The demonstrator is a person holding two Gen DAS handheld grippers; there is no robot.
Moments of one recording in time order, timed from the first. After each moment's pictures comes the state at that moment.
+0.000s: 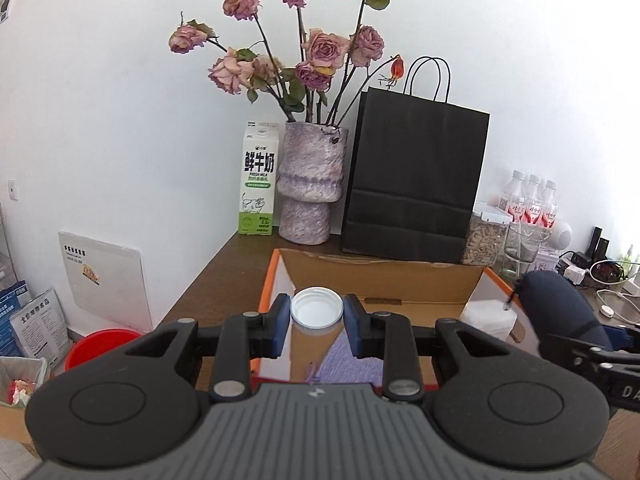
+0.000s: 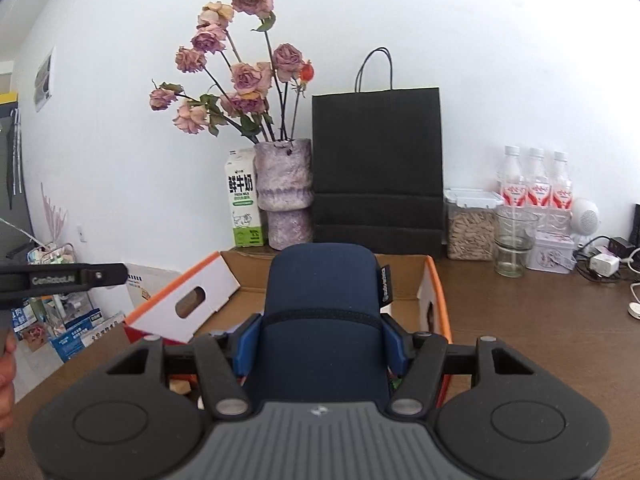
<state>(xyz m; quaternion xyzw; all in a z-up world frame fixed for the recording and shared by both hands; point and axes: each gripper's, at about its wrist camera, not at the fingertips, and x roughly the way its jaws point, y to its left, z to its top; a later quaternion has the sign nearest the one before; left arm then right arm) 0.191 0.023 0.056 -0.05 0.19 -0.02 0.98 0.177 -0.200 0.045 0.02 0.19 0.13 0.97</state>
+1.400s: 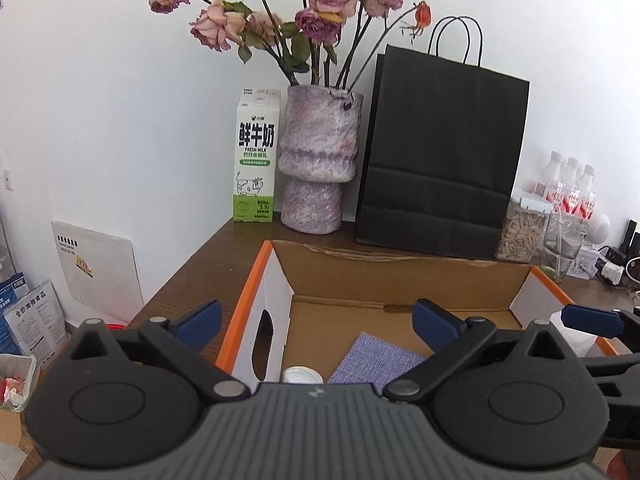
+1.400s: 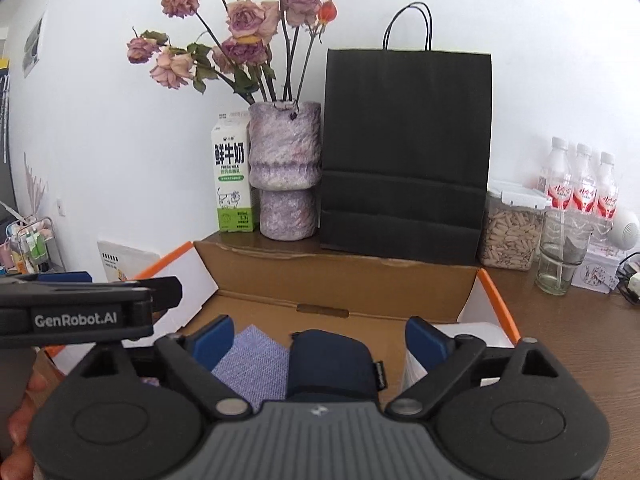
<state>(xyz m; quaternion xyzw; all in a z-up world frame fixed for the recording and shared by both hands) 0.277 0.014 0.017 -0.05 0.21 0.01 0.98 0.286 -0.146 0.015 -0.02 0.21 0.11 0.97</state>
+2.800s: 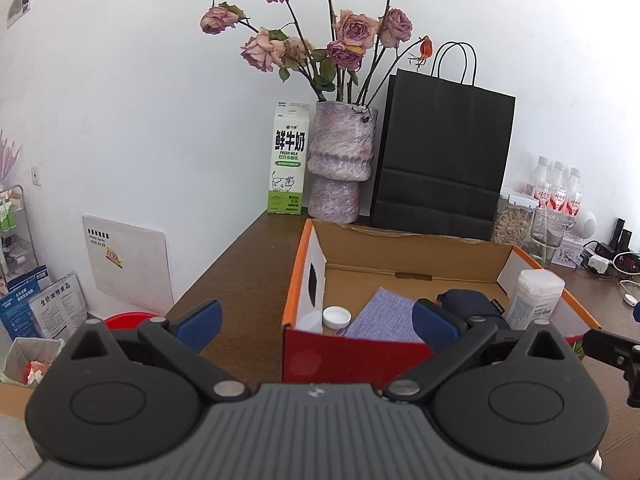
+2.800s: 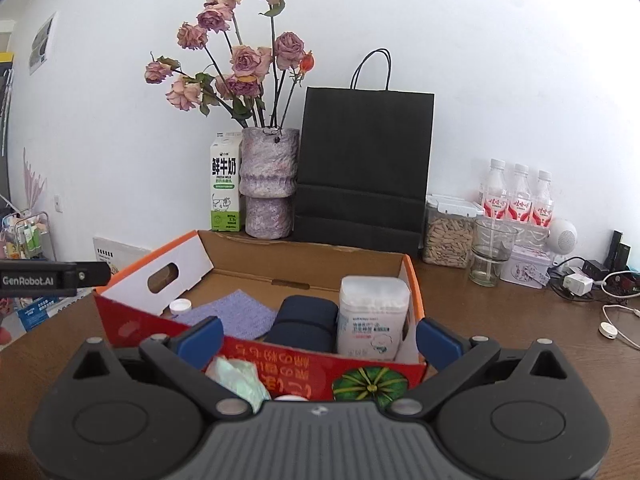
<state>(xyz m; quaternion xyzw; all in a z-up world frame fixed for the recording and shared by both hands) 0.169 0.038 0.023 -0.05 0.20 0.03 0.98 0.158 -0.196 0.028 -0.04 0.19 0.08 0.98</state>
